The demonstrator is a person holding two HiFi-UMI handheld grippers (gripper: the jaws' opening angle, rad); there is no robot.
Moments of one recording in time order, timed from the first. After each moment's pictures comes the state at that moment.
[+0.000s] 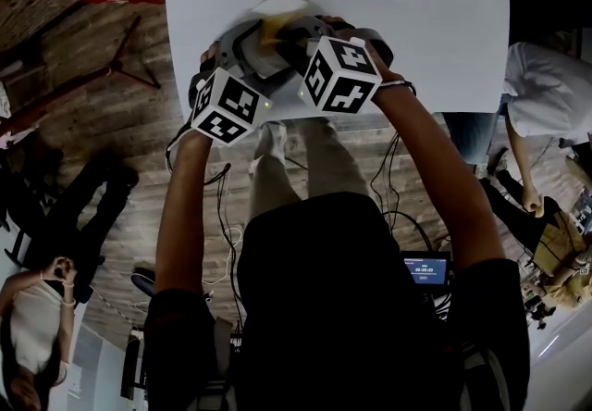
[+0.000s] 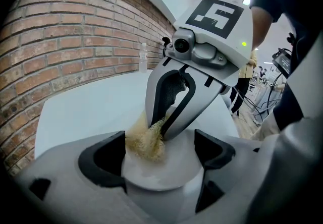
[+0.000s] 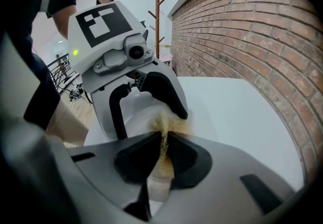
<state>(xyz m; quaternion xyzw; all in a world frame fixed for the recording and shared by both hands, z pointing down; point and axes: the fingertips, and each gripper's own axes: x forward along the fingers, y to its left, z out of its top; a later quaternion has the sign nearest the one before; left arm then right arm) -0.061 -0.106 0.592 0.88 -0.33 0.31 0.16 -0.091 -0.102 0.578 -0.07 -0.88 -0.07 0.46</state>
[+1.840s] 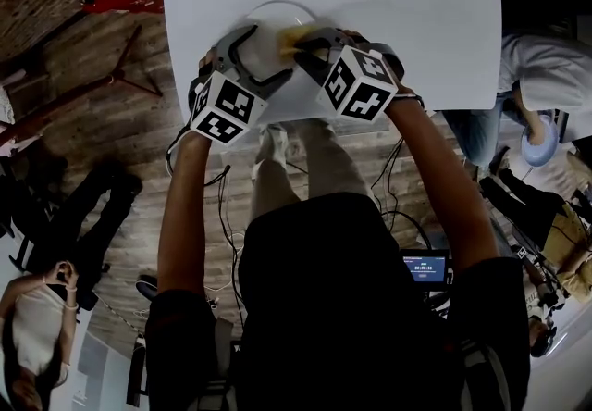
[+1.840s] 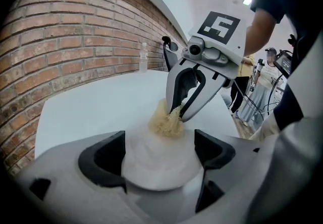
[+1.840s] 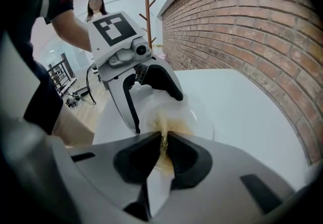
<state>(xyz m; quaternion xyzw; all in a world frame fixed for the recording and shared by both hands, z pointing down) -0.062 -0.106 0.598 0.88 -0.33 0.31 0.16 -0.048 -0.104 0.580 -0.04 -0.88 -0.03 0.47</state>
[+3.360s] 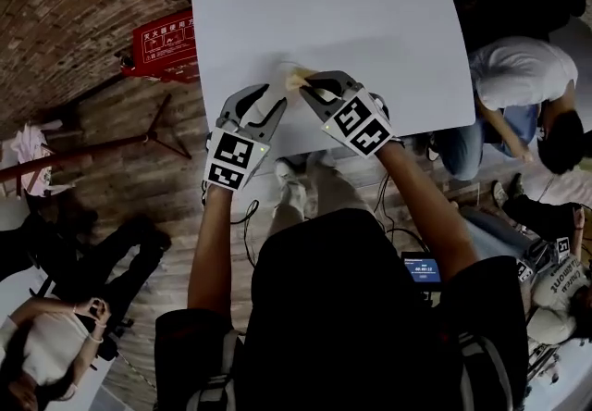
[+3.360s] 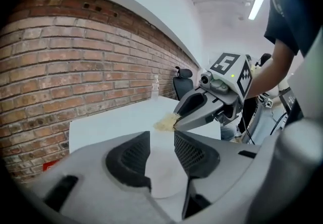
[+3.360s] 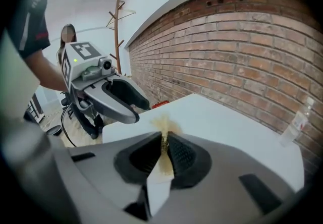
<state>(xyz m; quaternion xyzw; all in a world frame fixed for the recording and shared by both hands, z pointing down) -0.078 -0.111 0.467 0.87 -0.42 0.21 0.13 -0.045 -0.127 0.477 0.15 -0.93 0.05 0.32</state>
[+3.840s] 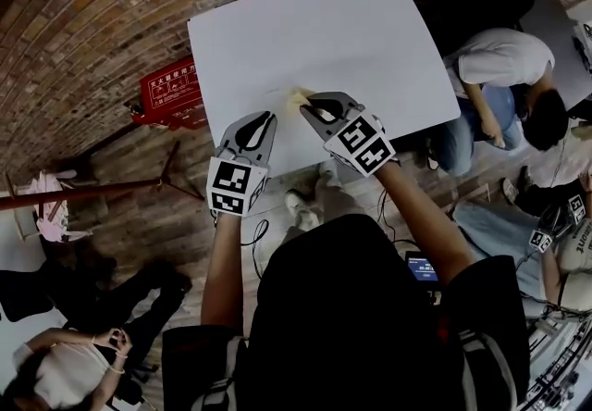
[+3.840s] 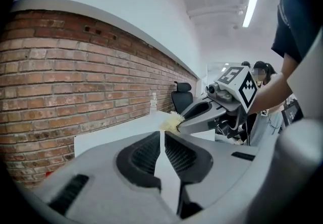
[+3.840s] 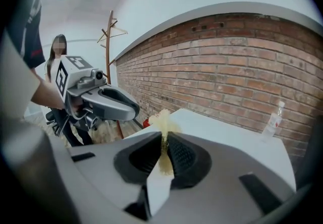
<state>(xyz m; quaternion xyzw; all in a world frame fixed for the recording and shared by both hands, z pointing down) -0.079 -0.093 0.392 0.88 -0.43 0.16 0.09 -0.028 -0.111 0.403 0.25 -0.93 0.06 0.25</state>
